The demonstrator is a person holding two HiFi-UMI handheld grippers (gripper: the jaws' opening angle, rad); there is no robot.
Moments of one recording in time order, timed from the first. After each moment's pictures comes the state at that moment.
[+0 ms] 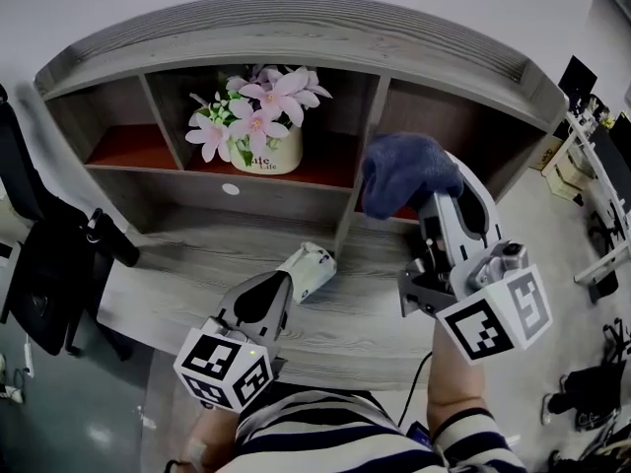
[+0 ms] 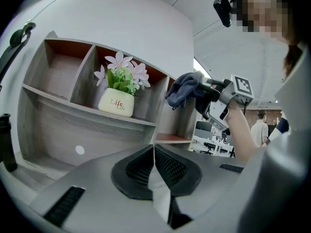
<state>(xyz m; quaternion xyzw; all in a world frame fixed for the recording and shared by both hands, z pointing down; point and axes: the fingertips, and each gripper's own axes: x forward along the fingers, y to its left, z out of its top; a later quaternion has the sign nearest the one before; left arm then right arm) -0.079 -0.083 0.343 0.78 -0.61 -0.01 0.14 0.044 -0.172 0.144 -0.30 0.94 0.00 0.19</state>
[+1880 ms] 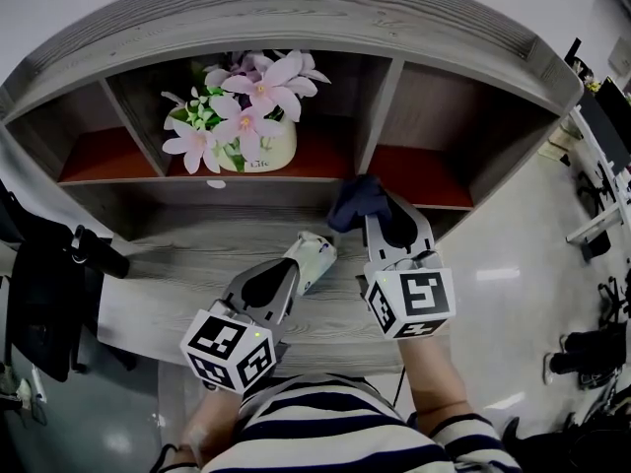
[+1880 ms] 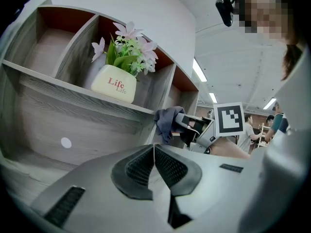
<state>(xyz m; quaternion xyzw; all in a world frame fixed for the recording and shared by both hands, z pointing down) -0.089 -0.118 0.375 0.82 -0.54 0.01 0.19 -0.001 -0.223 0.311 -0.45 0.89 0.02 -0.01</state>
